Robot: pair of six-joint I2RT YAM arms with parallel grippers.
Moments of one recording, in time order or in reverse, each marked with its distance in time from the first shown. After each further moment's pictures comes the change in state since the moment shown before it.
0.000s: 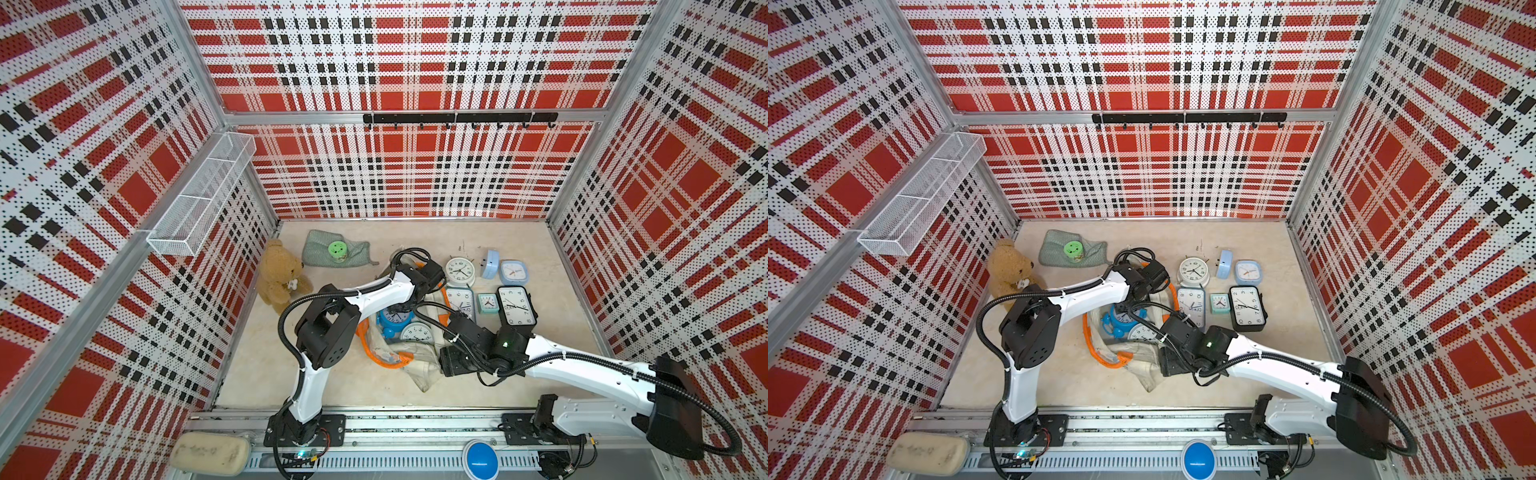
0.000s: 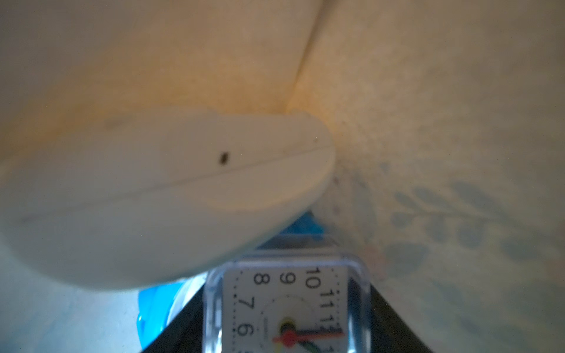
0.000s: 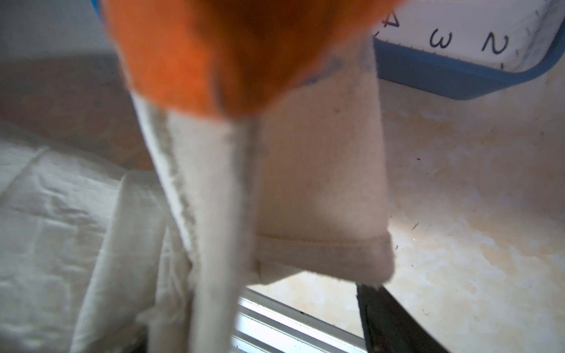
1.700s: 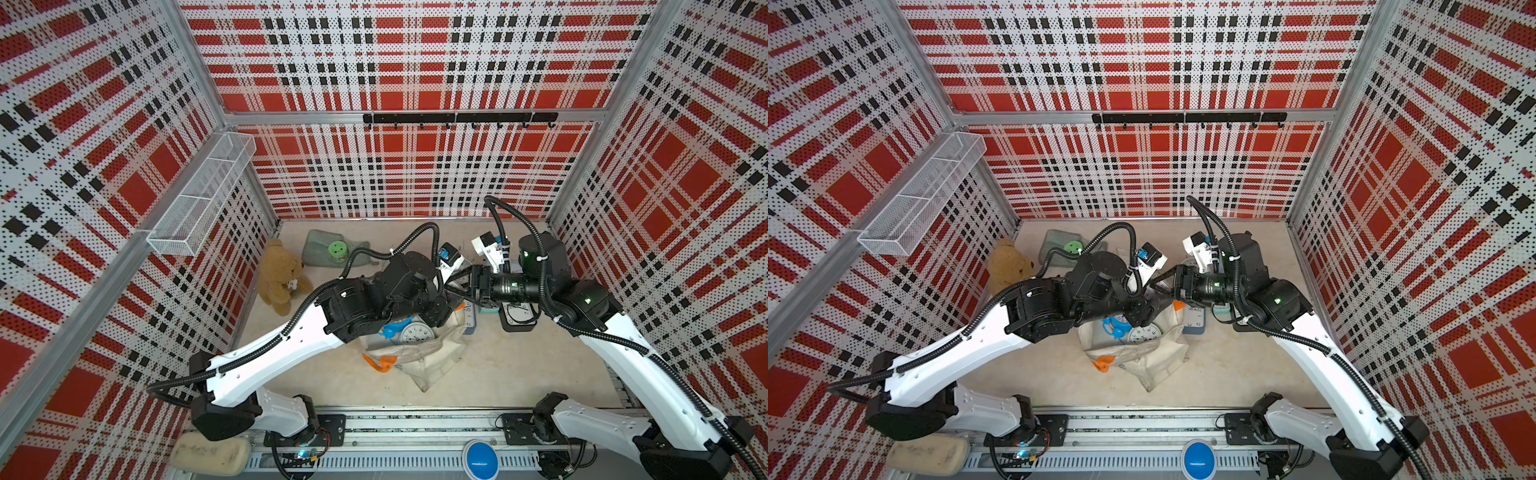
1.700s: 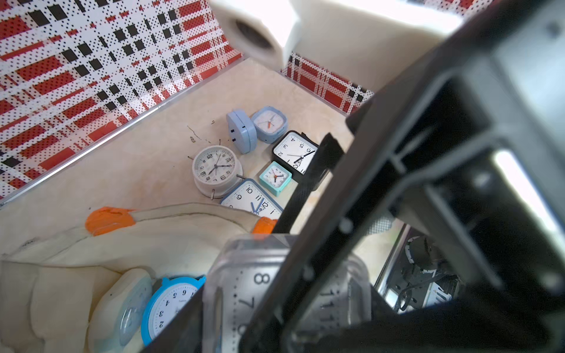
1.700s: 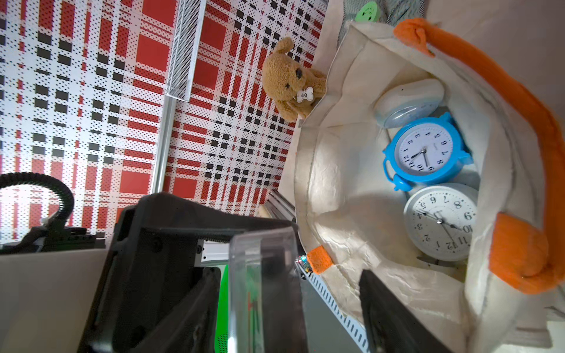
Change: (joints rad) left arm -0.321 -0.642 0.077 0.136 0.315 0.909; right arm -0.482 -0.115 0.475 0.088 -0.712 0.008
